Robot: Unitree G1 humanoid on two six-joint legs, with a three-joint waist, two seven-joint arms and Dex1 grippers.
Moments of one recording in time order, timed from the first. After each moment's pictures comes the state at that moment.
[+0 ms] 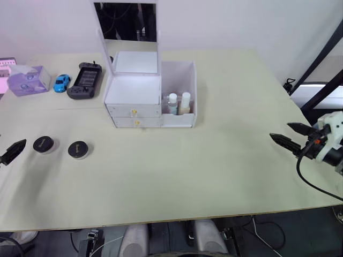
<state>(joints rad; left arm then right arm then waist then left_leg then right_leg) -0.05 0.95 0.69 0.59 -0.47 0.08 -1.00 -0.13 -0.88 -0.44 0.14 0.51 0.39 0.91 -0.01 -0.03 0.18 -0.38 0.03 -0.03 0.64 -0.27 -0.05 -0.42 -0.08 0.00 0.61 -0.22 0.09</state>
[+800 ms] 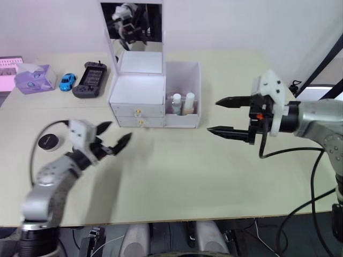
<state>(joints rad) -0.03 0.42 0.16 -0.37 -0.46 0.45 -0.50 -0.62 -0.92 -0.06 -0.47 0.73 0.93 0.90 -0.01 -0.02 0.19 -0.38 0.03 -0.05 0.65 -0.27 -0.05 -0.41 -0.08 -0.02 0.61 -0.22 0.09</state>
